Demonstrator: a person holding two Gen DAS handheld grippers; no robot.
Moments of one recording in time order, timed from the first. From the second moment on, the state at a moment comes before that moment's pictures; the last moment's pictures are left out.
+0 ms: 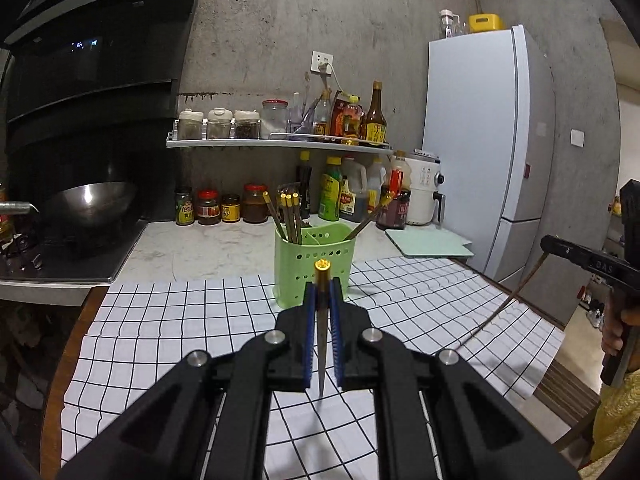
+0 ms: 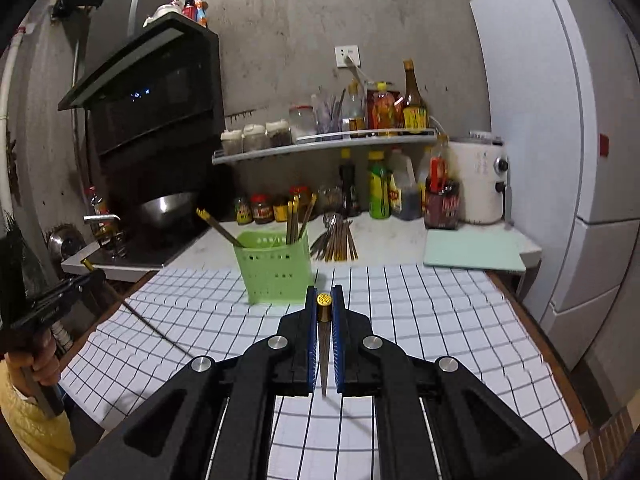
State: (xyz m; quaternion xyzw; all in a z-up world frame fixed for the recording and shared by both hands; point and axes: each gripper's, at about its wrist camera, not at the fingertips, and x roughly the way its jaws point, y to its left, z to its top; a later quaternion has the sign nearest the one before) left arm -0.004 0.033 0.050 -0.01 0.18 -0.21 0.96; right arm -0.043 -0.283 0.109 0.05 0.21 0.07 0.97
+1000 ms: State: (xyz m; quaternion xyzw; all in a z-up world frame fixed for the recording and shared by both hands) left arm 0.020 0.009 0.002 0.02 0.30 -0.22 0.93; right arm -0.009 -0.265 0.045 0.02 0.30 0.06 0.95
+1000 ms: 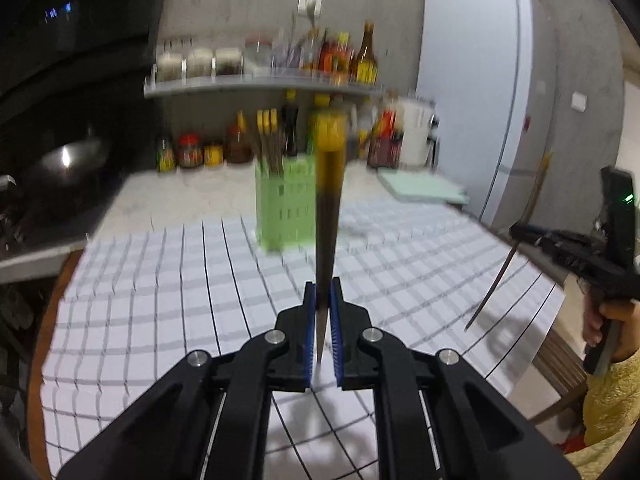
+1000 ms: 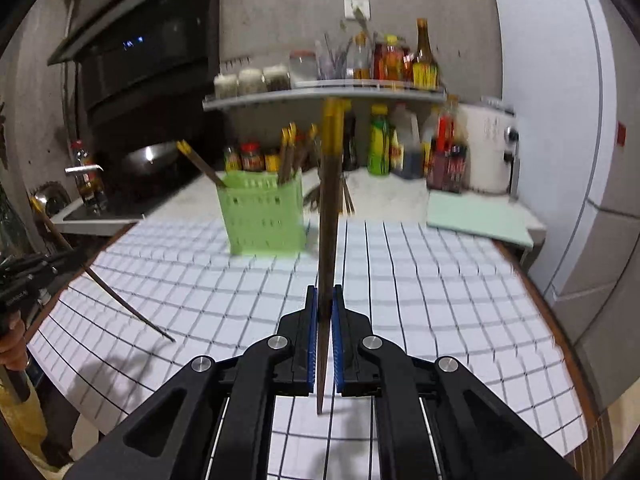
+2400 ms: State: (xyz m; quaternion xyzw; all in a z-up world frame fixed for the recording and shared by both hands) left arm 0.228 -0.079 0.065 0.10 0.27 -0.16 0.94; right arm 0.209 -0.184 0.103 0.01 0.14 0.13 0.98
